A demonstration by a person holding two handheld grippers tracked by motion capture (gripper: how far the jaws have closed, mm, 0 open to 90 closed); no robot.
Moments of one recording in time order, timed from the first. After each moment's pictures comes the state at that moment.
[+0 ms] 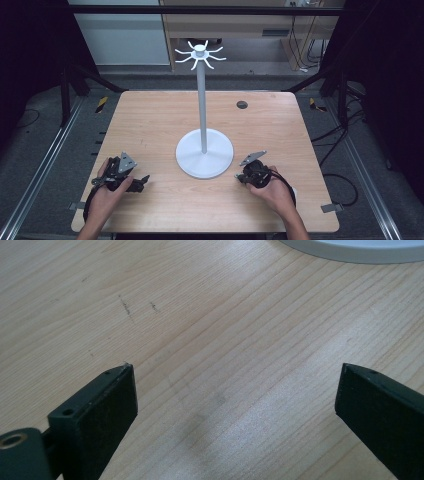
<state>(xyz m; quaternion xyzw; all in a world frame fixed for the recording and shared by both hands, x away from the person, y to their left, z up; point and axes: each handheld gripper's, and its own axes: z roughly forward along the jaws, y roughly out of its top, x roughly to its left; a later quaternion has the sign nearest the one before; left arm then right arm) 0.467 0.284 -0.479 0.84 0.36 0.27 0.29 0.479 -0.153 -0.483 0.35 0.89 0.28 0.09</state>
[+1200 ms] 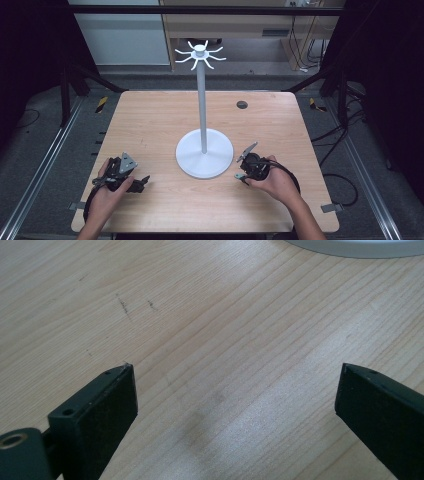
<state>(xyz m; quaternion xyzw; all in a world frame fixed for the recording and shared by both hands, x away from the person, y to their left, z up) 0.467 0.283 -0.480 0.85 0.36 0.27 0.28 0.497 -0.147 -0.464 0.31 0.93 0.17 0.08</state>
